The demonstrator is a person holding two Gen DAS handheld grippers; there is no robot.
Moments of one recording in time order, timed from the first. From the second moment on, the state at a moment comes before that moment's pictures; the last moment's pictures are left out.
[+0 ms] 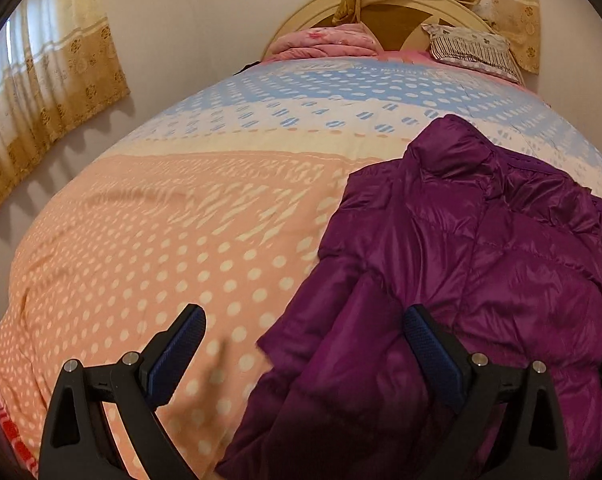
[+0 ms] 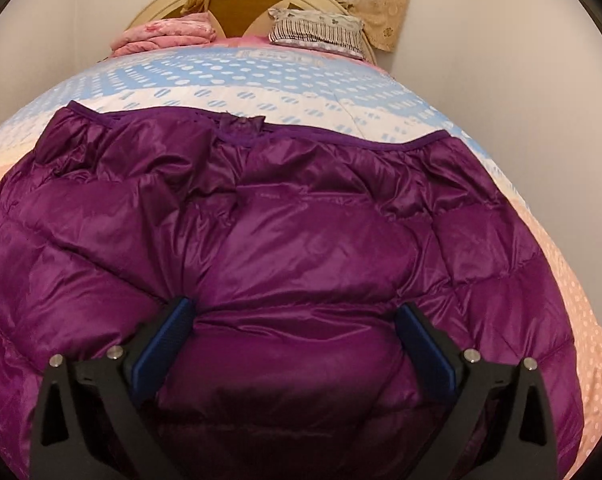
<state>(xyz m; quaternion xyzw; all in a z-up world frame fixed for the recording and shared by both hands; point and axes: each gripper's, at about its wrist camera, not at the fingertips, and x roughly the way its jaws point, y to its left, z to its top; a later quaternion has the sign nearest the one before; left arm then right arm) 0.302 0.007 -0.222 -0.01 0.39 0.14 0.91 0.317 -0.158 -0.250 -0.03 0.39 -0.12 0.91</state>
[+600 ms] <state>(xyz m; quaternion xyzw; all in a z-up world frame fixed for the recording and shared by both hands) 0.247 0.018 -0.235 -0.15 0.40 0.08 0.90 0.232 -0.138 -0.251 -0.07 0.38 -0.11 0.92</state>
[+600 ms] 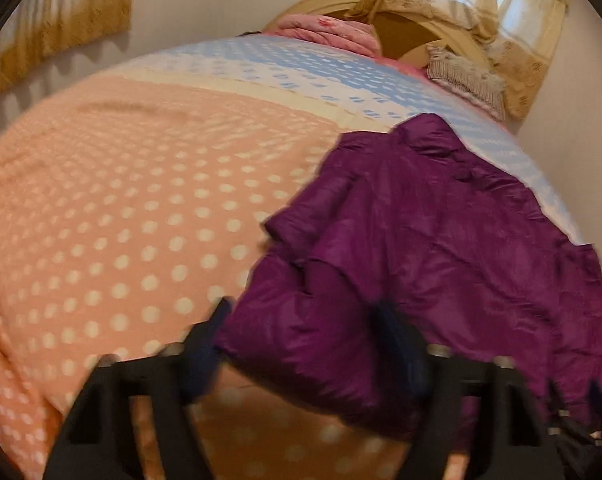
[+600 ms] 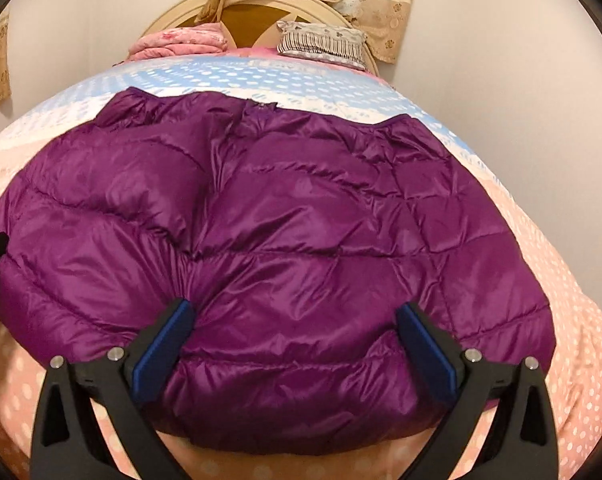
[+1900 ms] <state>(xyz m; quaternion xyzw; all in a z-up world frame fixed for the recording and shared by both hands) 0.195 -0.032 -0.084 0.02 0.21 0.02 0.98 0.178 -0.256 -0.188 0.01 0.32 -0.10 0.94</state>
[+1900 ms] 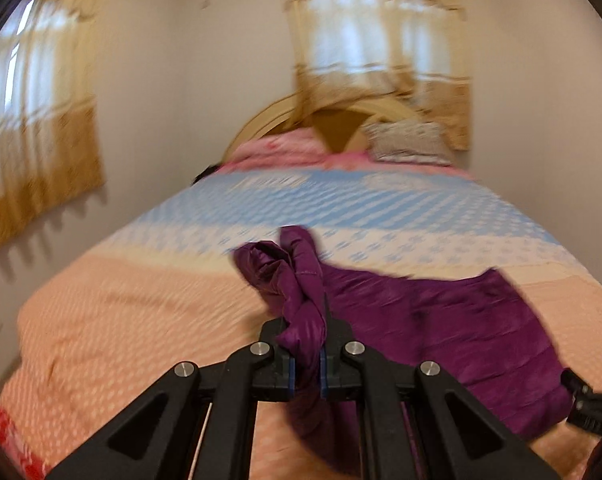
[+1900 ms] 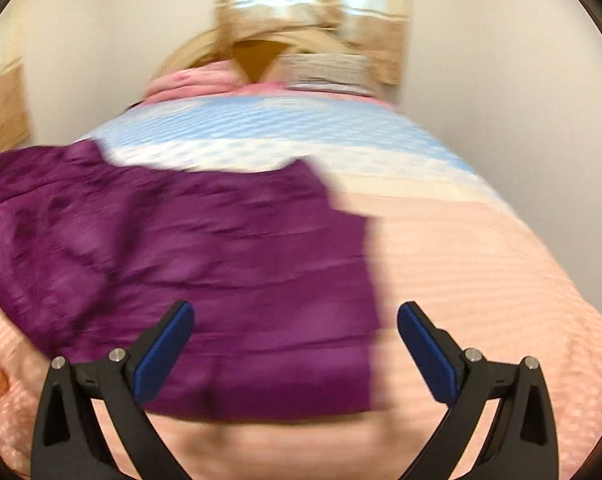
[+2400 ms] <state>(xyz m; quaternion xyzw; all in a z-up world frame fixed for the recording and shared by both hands) 0.180 -0.247 -0.149 0.21 0.21 -0.18 0.94 0.114 -0.405 -0.206 0.09 0.35 -0.25 0.90</state>
